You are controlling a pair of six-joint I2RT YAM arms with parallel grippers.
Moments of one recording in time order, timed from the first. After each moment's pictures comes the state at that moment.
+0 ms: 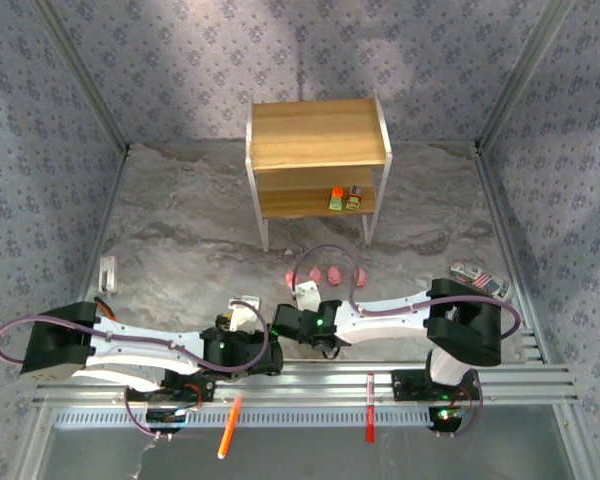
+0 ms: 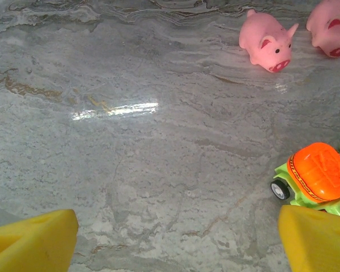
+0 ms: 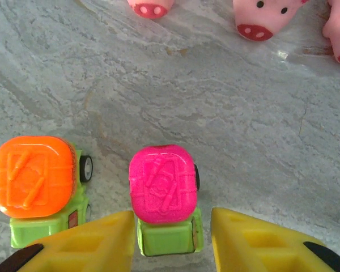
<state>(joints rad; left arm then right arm) -1.53 1.17 0.48 -0.58 -0.83 -1.24 1.32 1.64 0.91 -0.56 0.45 0.94</state>
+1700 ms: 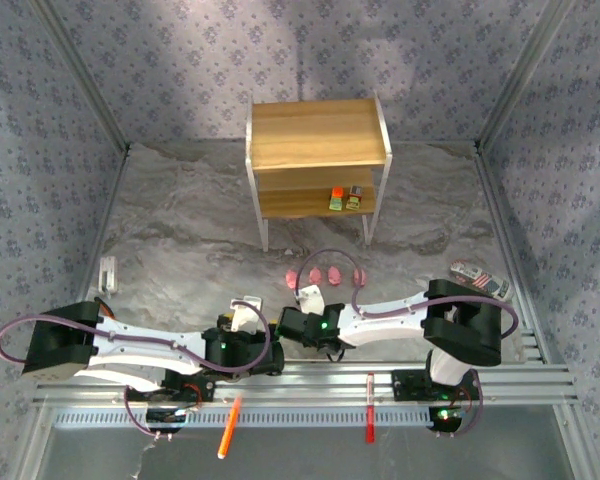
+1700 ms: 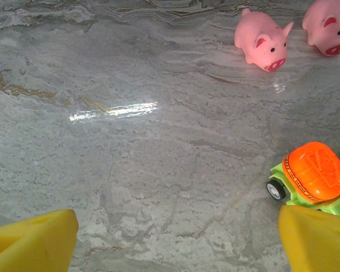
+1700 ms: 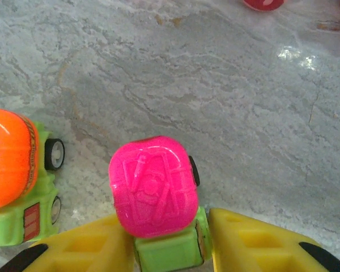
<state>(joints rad) -1.53 1.19 0.48 -0.56 -0.83 -1.23 1.32 1.64 0.84 -0.49 0.43 0.91</state>
